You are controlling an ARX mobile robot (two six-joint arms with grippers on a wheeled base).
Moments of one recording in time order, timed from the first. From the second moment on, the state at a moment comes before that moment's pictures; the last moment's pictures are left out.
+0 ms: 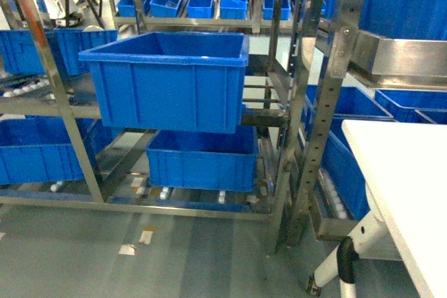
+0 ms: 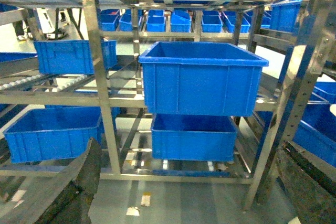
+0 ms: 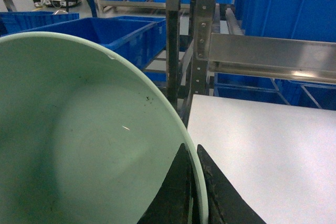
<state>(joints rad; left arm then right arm) 0.00 0.01 0.01 0.00 0.00 0.00 -0.24 0.50 0.25 0.13 -0.37 -0.03</state>
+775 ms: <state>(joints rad) 0.00 0.01 0.01 0.00 0.00 0.00 -0.24 0.50 0.25 0.13 -0.37 -0.03</state>
